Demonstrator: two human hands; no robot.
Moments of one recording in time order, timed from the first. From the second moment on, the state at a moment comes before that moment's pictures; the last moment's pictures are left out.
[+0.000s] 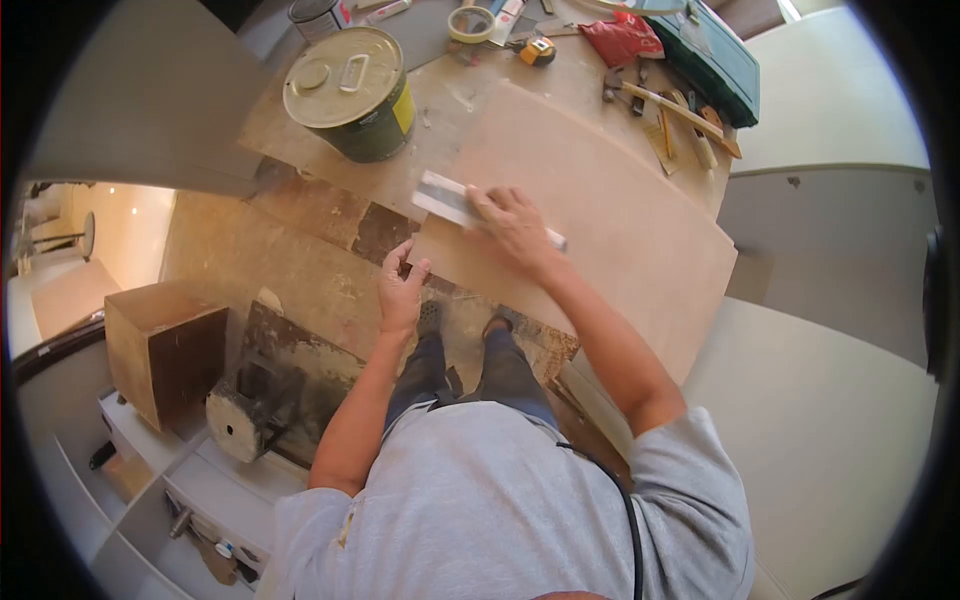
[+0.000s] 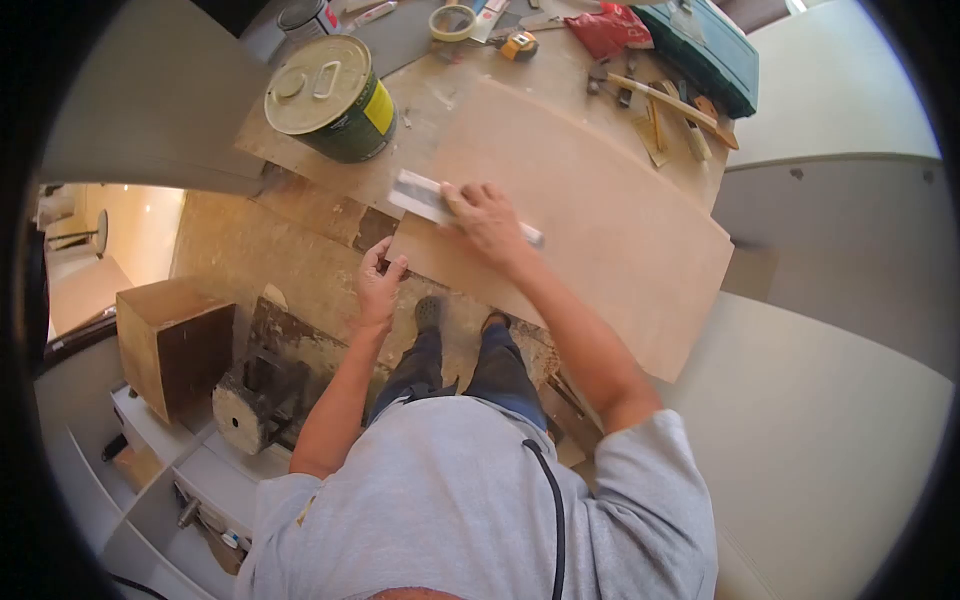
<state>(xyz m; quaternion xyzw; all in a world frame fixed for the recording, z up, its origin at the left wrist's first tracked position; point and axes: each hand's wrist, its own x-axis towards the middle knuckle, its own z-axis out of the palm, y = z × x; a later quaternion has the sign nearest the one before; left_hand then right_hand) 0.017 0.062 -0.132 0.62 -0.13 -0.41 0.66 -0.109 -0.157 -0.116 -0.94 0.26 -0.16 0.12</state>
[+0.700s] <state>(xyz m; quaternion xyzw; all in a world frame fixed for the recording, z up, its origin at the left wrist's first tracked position) 0.030 0.158 -0.158 0.67 0.04 -0.31 0.67 -0.063 -0.236 -0.104 -0.89 0.41 -0.21 0.01</state>
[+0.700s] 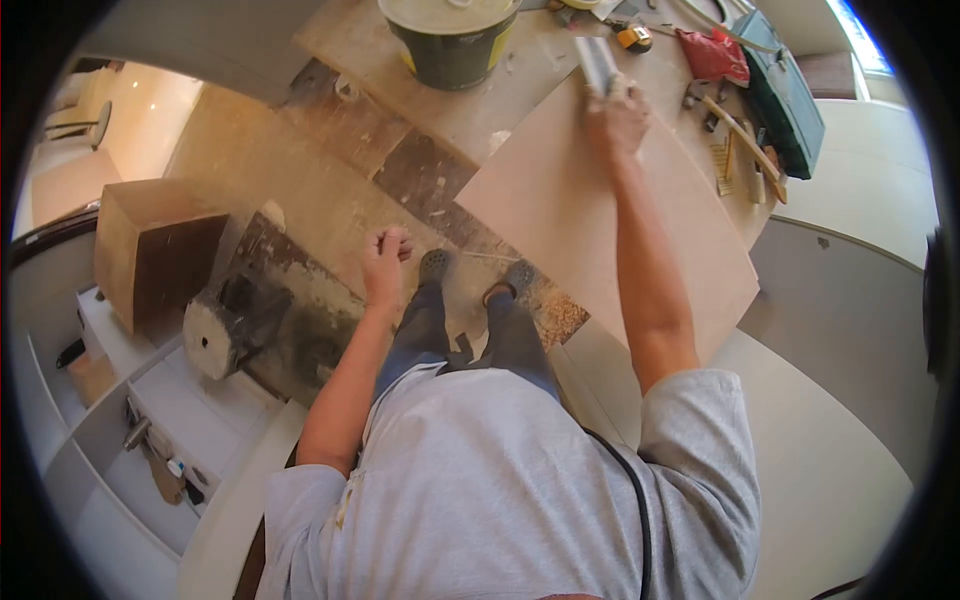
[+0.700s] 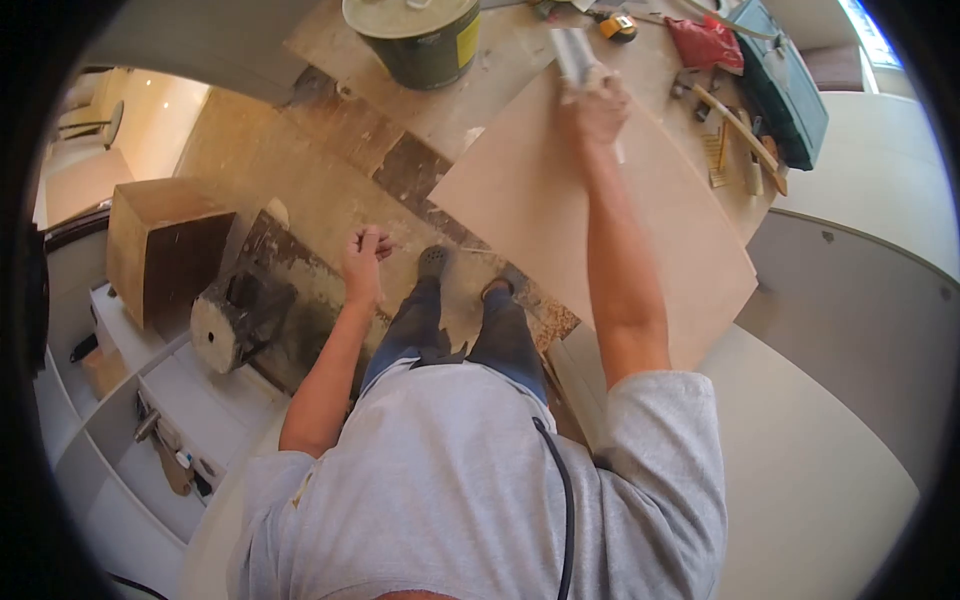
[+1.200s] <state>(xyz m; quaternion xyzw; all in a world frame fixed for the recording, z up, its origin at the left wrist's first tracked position) 0.086 0.354 -0.215 0.75 0.14 -0.30 0.57 -0.088 -0.125 -0.099 -0.89 0.40 -0.21 0.00</state>
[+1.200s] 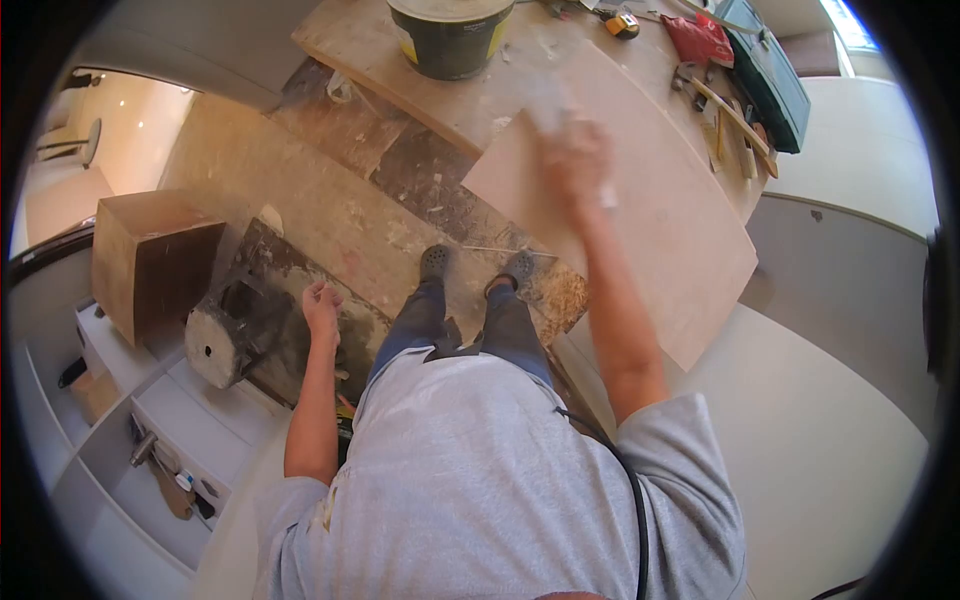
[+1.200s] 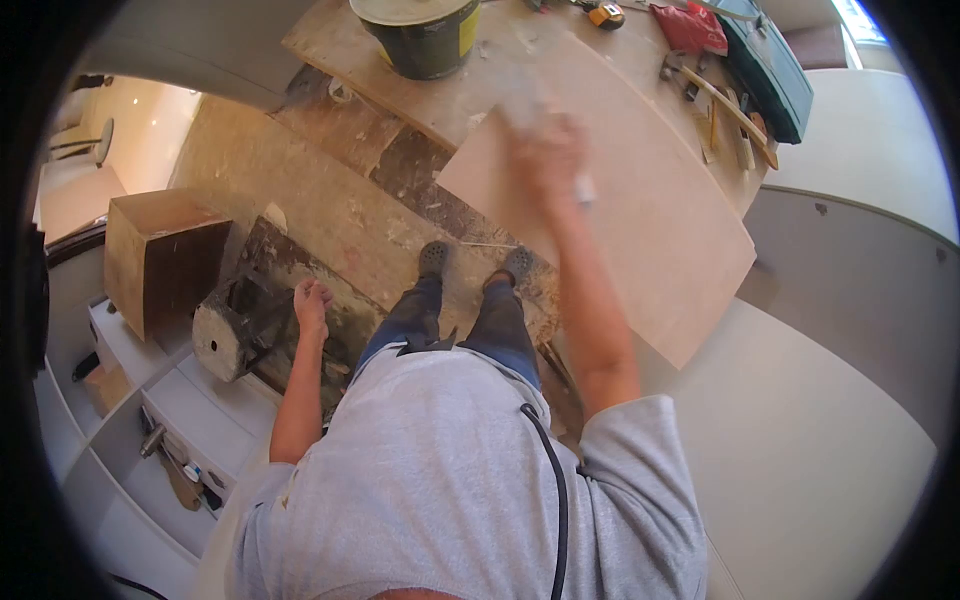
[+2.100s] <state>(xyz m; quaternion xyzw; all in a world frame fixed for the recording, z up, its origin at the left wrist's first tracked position) 0.051 0.039 -0.144 0.67 -0.30 -0.45 0.51 -0.278 -0.061 -0.141 -0.65 0.73 -0.19 0.07</state>
